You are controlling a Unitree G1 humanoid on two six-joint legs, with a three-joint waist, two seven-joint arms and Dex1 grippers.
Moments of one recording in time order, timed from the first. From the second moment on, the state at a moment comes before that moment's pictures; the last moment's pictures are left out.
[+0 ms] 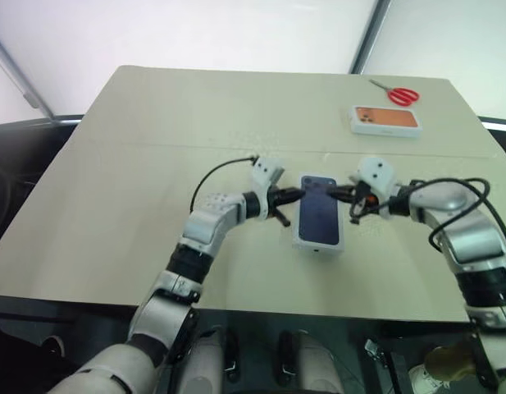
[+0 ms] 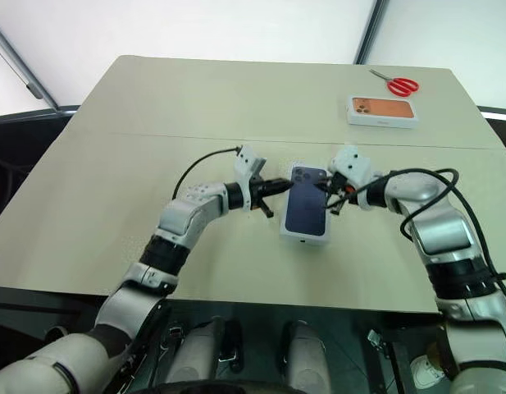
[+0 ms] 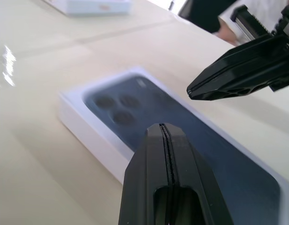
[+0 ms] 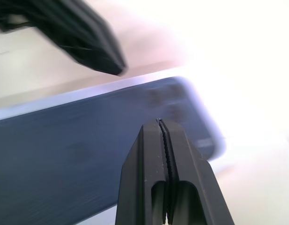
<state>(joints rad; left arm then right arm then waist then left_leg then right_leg) -0.81 0.00 -0.14 0.46 -0.25 0.44 -0.69 -0.55 -0.76 0.07 0.03 0.14 0.46 0.87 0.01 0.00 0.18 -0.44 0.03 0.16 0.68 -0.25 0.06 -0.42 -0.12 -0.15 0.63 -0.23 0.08</state>
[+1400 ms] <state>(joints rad) -0.58 0.53 0.07 0.22 -0.30 0.36 -1.00 -0.51 -0.77 -0.03 0.02 0.31 0.49 1.06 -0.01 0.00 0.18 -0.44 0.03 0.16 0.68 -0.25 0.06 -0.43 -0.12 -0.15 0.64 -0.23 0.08</state>
